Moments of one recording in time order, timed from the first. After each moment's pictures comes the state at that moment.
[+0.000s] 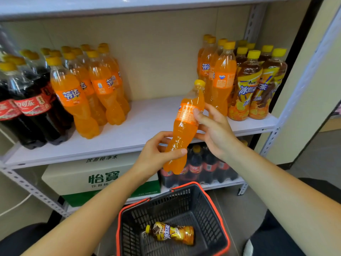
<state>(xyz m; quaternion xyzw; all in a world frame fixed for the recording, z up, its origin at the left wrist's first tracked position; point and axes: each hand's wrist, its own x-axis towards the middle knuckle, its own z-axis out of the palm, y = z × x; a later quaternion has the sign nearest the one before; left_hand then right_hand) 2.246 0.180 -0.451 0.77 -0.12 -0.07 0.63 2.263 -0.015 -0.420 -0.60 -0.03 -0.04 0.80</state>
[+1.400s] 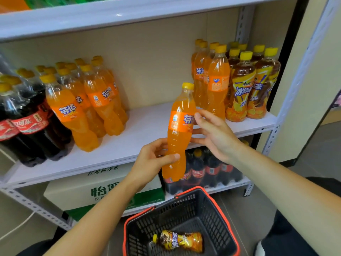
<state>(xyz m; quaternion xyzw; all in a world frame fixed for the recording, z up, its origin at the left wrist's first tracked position) 2.258 0.190 -0.452 0.76 -0.16 -0.08 0.63 2.264 -0.024 -0.422 -0.61 -0.05 -0.01 0.79</state>
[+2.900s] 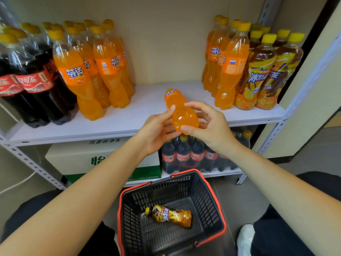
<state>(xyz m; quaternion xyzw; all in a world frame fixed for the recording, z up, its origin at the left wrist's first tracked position) 2.277 0.178 -0.443 0.57 -0.03 -0.21 0.80 2.247 -0.009 -0.446 -0.75 -0.20 -0.10 0.62</state>
